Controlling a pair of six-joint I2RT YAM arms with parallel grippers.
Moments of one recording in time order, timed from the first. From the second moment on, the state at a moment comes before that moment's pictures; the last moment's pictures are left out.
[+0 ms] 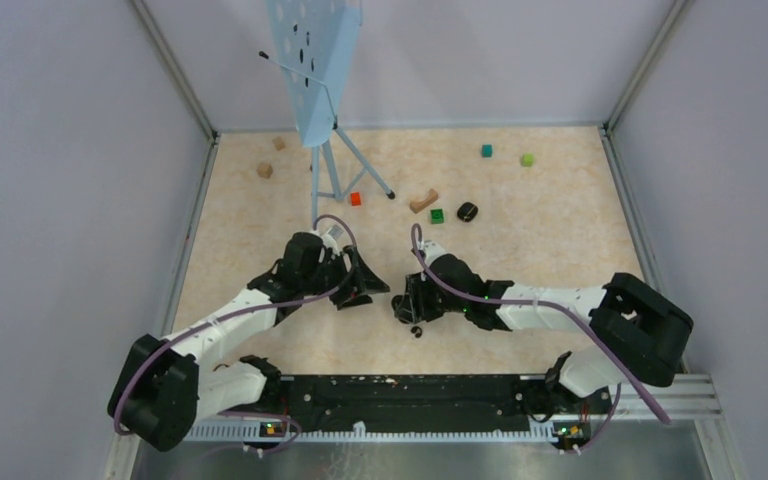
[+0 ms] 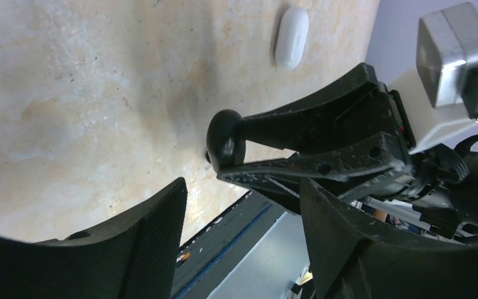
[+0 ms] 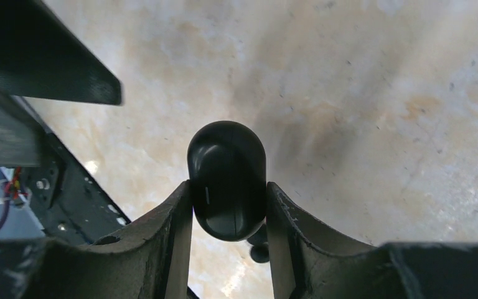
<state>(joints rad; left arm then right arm) -0.49 1.11 0.52 -0.09 0.52 -0.95 0.96 1.44 0.60 0.14 -0.08 0.62</state>
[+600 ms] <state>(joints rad) -0.49 1.22 0.37 0.23 0.63 -1.06 0.96 1.42 0.60 0.24 -0.14 0.62</state>
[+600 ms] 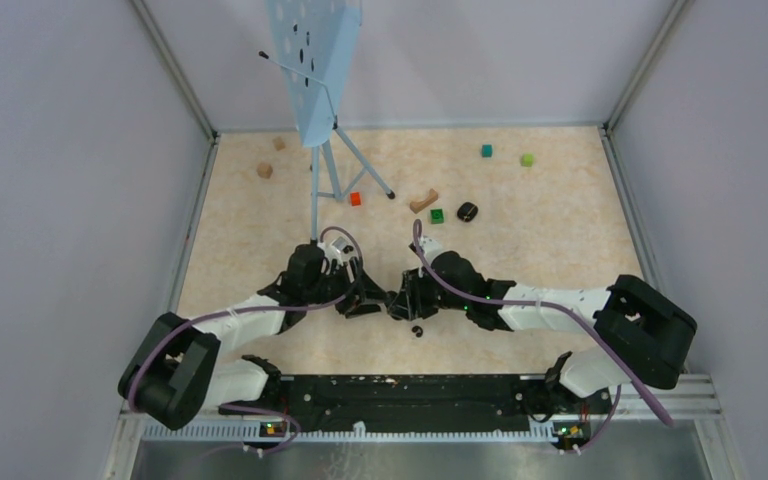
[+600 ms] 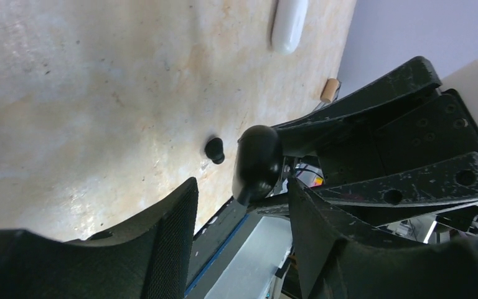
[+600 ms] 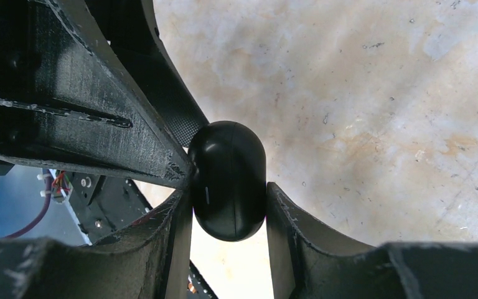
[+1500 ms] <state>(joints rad) -0.47 1.21 0.34 0.37 0.75 -1.06 0.98 1.40 0.66 0.19 -0.17 0.69</state>
